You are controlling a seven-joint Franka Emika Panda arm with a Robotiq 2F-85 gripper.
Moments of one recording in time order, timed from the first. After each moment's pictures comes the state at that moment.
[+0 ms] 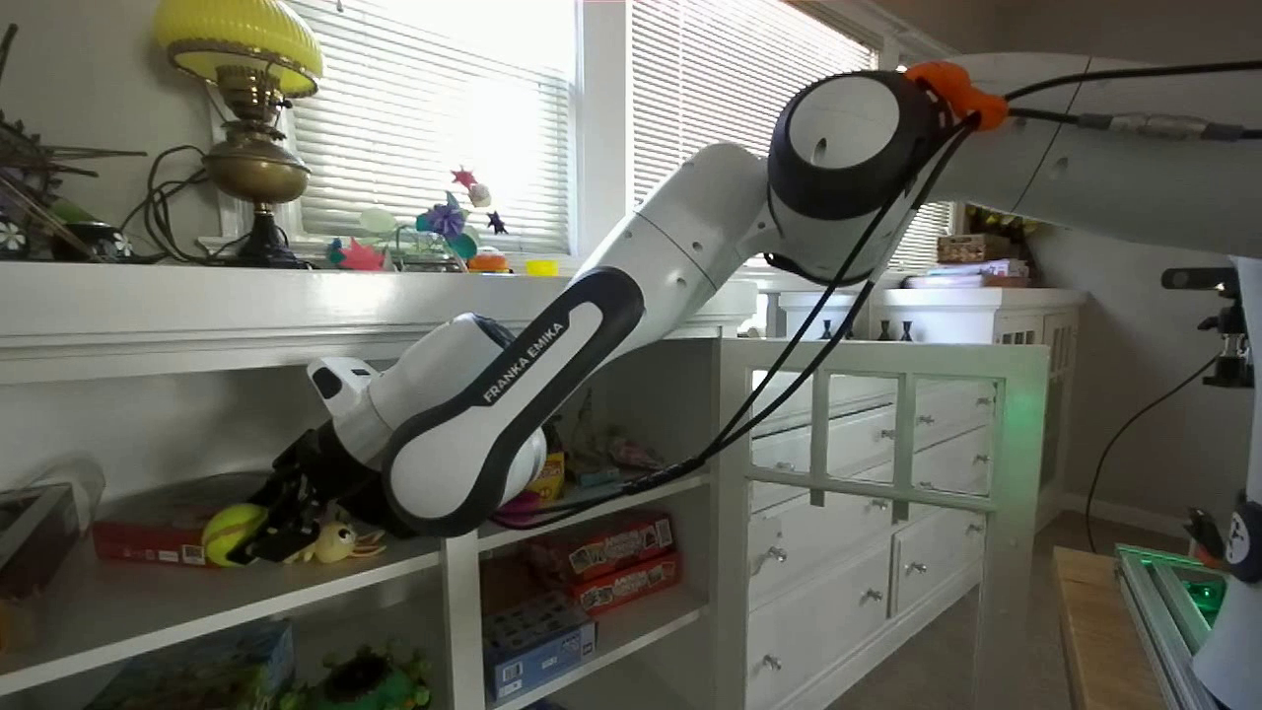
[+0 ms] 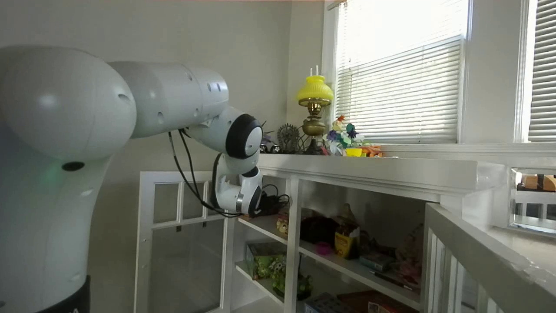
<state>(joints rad) 0.11 1.22 0.36 -1.24 -0.33 3.33 -0.81</state>
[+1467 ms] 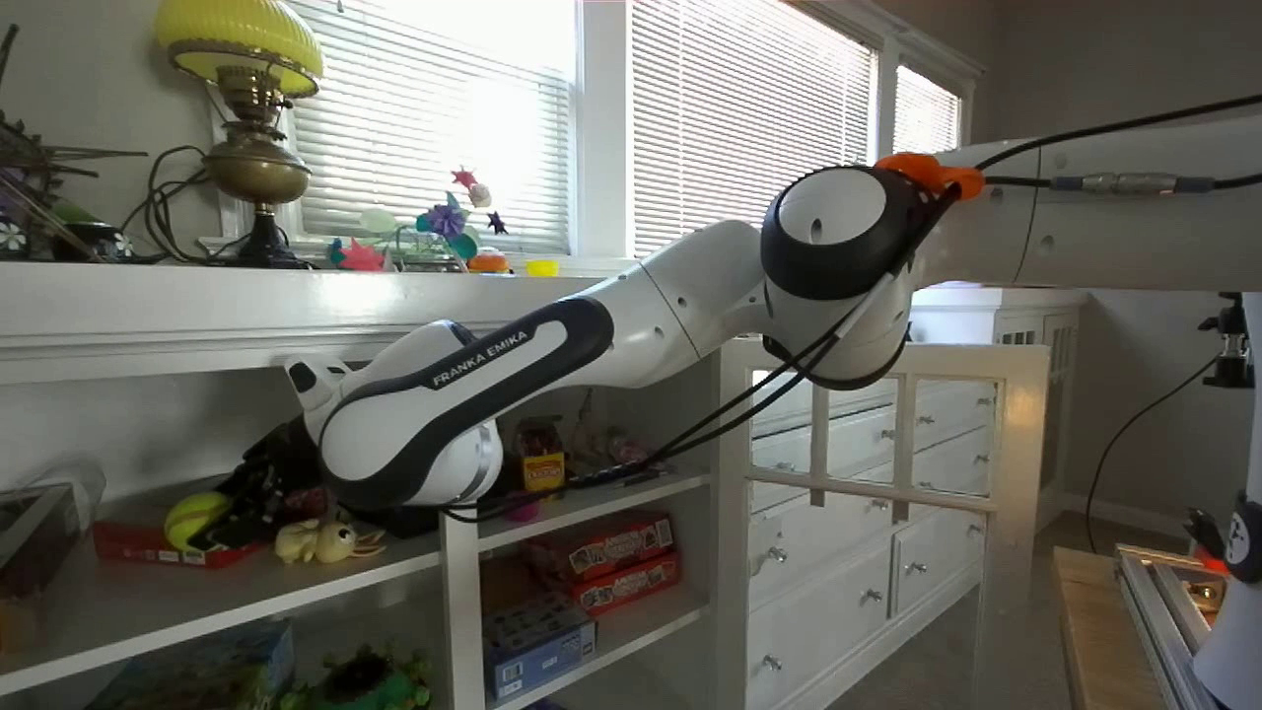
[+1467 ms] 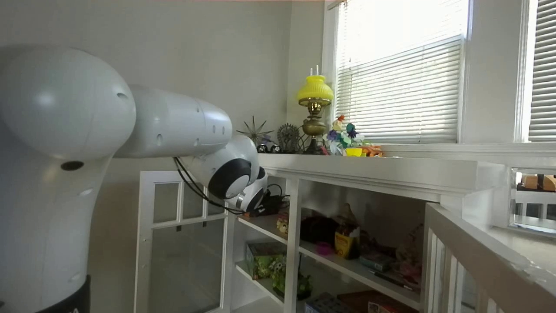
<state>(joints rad) 0.11 1.49 0.61 -0.79 -0.33 3.13 -1.02</state>
